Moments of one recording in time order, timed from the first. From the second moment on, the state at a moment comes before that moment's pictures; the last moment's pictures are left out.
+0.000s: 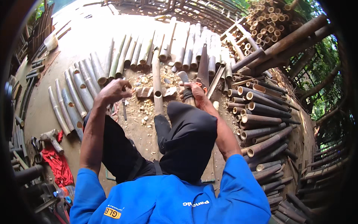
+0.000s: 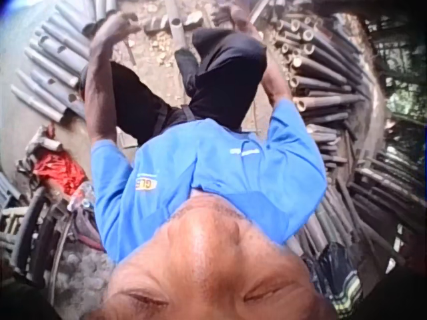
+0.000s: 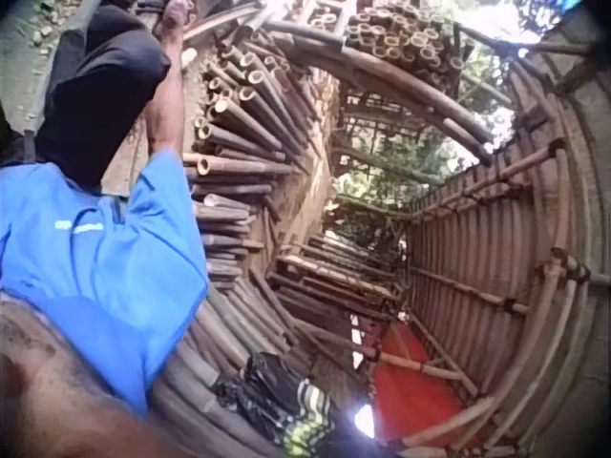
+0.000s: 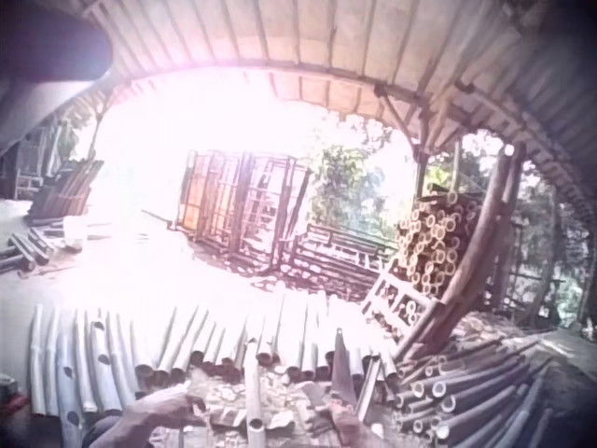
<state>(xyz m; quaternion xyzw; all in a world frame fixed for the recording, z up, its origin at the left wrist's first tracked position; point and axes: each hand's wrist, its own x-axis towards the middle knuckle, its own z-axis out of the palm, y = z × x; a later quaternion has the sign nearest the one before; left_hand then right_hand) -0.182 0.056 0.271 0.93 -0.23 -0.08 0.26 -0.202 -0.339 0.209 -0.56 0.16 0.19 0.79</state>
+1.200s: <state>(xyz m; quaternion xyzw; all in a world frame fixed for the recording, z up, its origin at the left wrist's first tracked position) -0.042 -0.172 0.078 0.75 -0.33 -0.24 0.52 -0.068 -0.353 0.054 -0.92 -0.07 0.36 0.11</state>
